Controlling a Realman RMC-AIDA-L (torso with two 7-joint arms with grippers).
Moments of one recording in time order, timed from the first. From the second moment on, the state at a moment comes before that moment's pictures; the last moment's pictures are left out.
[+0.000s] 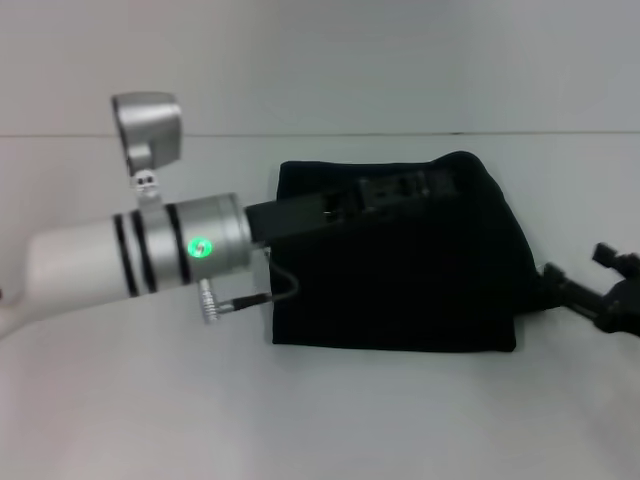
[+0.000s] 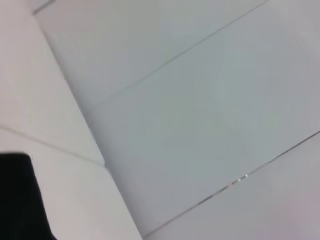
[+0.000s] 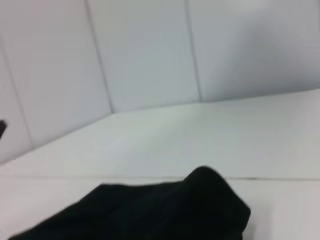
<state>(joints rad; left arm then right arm) -0.82 -2.16 0.58 0.33 1.86 1.41 -1.98 0.41 2.09 -0.26 -0.28 -1.83 -1.25 0.89</state>
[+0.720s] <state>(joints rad) -0.66 -2.08 0.58 0.39 1.85 1.45 -1.95 0.54 2.10 -0.26 -0.22 -1.83 -1.27 0.96</state>
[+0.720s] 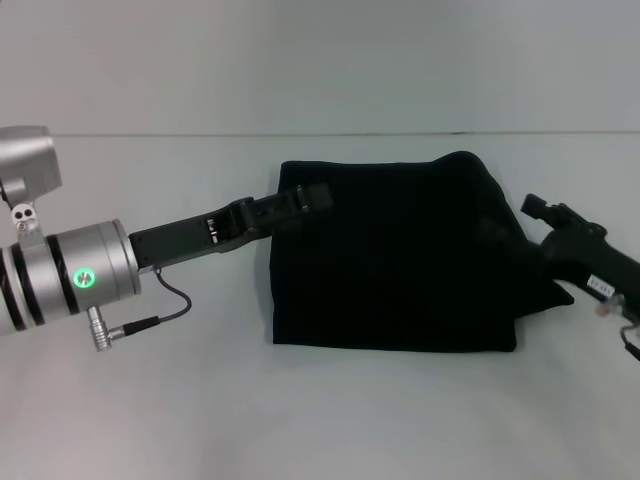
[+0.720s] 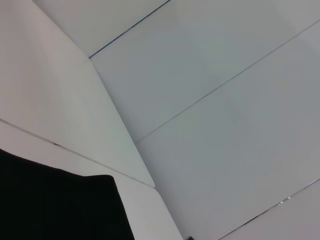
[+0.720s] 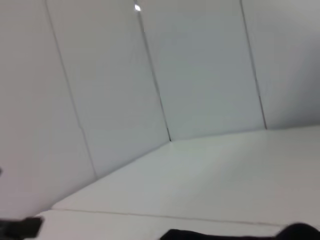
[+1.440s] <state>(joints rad) -0.55 -2.01 0.68 0.47 1.92 1.53 -1.65 0.65 1.94 -0.58 -0.32 -1.89 -1.08 2.26</state>
